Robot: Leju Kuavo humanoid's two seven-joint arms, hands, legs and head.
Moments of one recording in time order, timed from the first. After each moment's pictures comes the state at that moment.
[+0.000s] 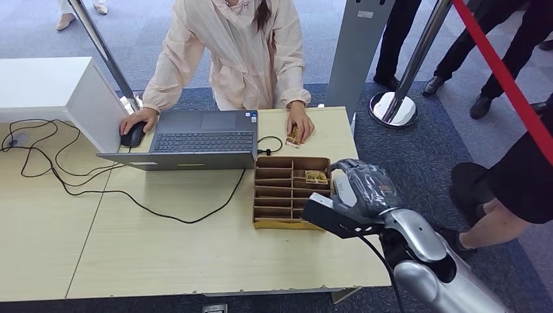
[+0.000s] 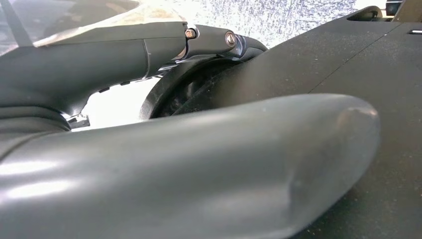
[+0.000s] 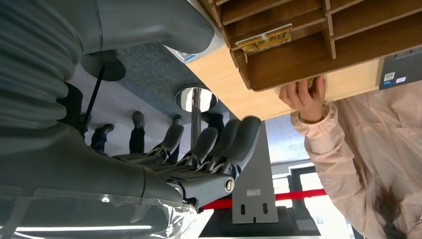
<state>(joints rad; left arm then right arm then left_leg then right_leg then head) -0.11 -0.12 -0.93 -0.19 -0.47 -0.18 0.48 -0.27 -0.50 0.59 -1.96 0.65 0.03 0.44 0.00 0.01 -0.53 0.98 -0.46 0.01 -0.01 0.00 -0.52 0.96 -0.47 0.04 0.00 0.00</state>
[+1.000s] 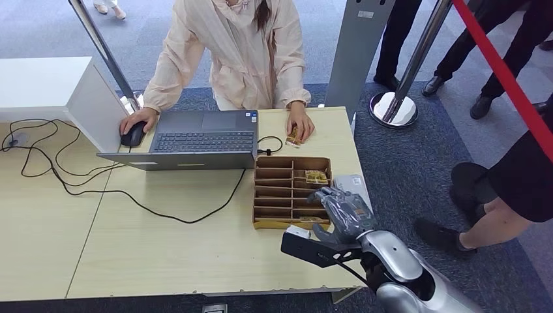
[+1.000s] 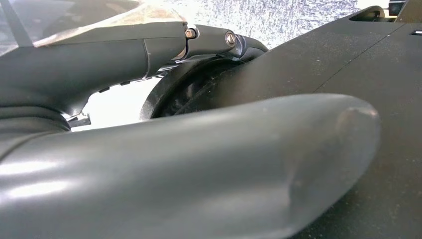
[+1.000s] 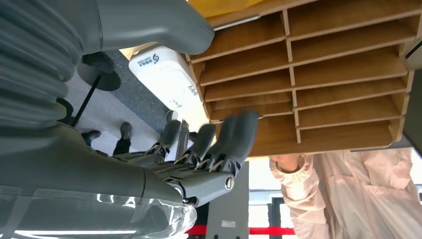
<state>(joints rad) -0.11 -0.12 -0.93 -0.19 -0.47 -0.18 0.49 -0.26 -0.49 0.75 -1.94 0.66 0.04 0.47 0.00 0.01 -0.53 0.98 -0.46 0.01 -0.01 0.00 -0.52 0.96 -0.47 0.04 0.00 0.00</state>
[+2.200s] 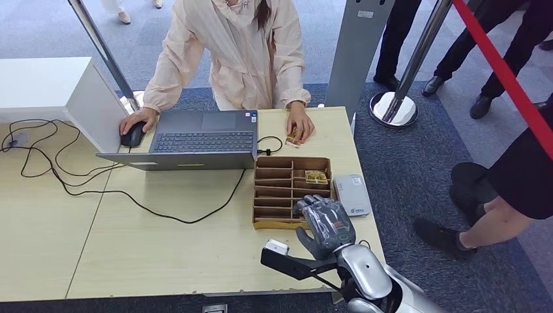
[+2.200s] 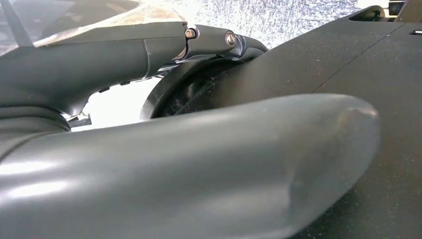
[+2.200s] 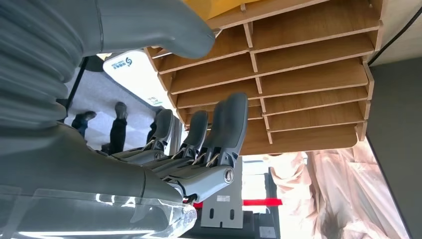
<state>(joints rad) -0.11 -0.12 -0.93 -0.19 -0.47 -0.18 0.49 -0.25 -0.37 0.86 -1.78 0.90 -0.16 0.45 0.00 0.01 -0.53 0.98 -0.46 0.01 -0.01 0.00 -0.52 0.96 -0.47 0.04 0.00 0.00</state>
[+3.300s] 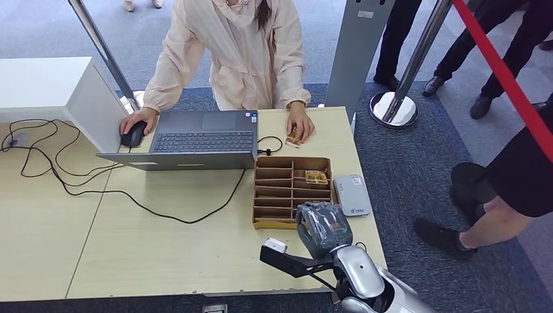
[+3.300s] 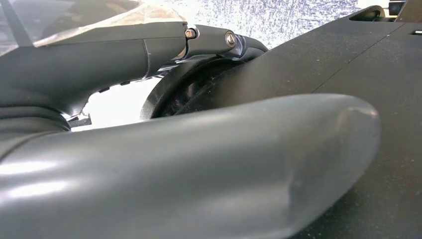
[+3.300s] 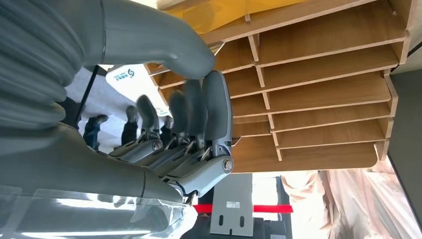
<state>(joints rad) -0.11 -0.12 -0.93 -0.19 -0.47 -0.18 0.50 -0.24 -0.33 0.85 -1.69 0.93 -0.20 0.45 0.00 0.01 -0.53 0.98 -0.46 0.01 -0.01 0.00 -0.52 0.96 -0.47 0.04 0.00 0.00</state>
